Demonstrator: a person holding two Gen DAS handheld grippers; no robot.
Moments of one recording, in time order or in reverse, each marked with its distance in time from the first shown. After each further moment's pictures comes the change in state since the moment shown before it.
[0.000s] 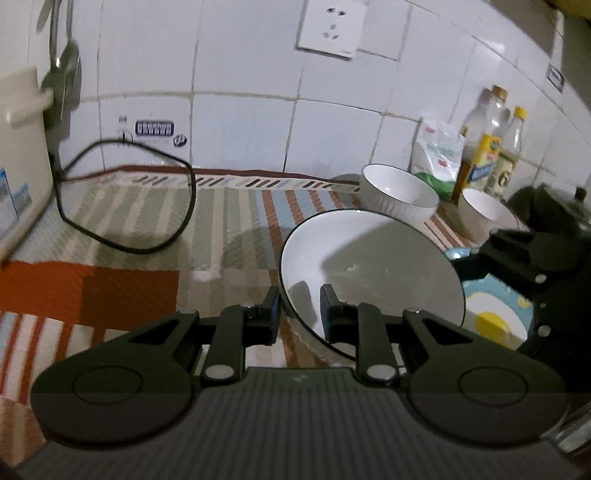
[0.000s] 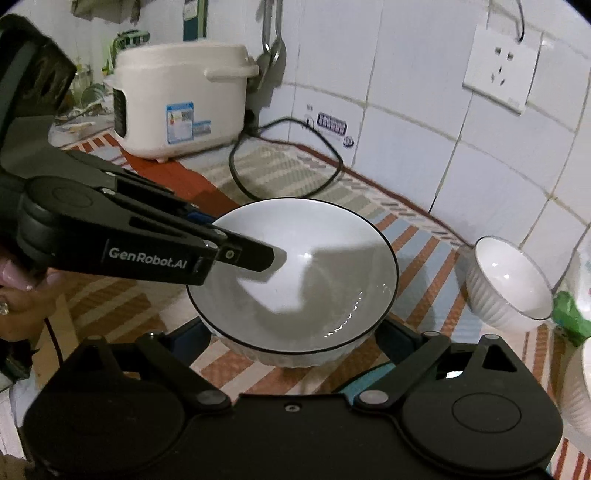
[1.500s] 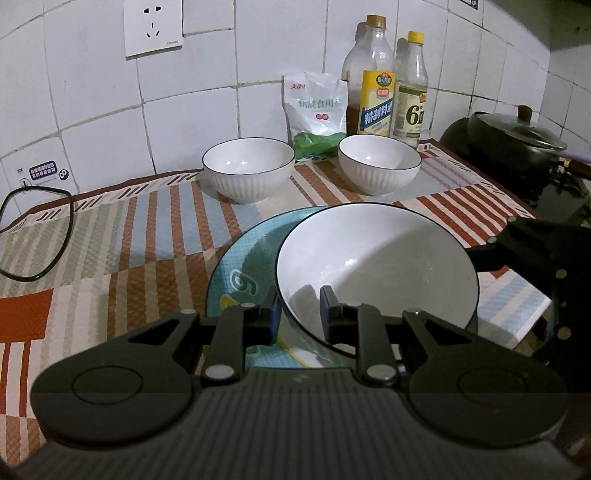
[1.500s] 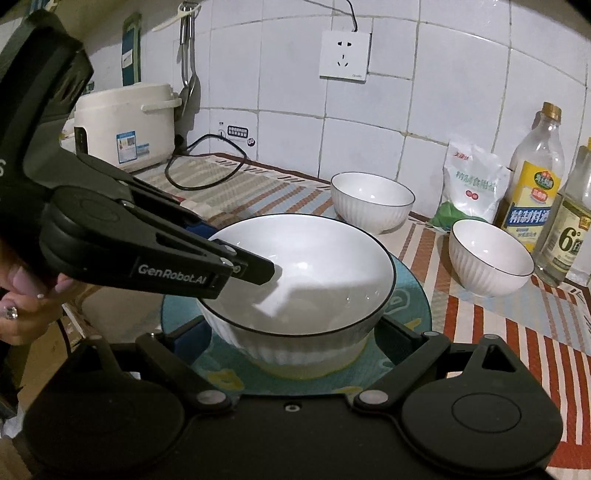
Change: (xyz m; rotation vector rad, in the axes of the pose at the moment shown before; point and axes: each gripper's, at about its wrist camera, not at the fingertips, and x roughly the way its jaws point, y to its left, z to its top) left arm 0.023 -0.162 -0.027 0.208 0.049 -0.060; right arm -0.089 -0.057 -0.118 0.172 -0.092 -0.140
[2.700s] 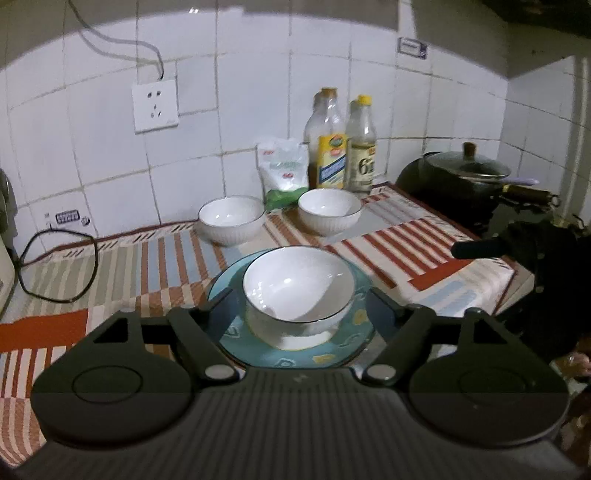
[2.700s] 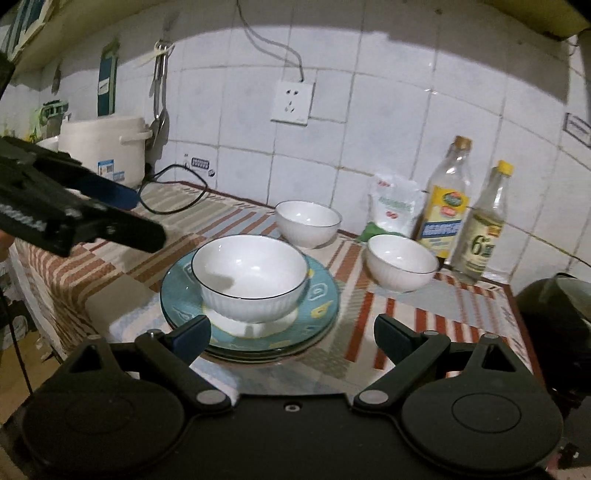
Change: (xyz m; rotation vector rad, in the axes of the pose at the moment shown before) left arm -0.134 -0.034 -0.002 0.052 -0.140 -0.043; right arm -0.125 -0.005 -0.016 0.037 -0.080 -0.175
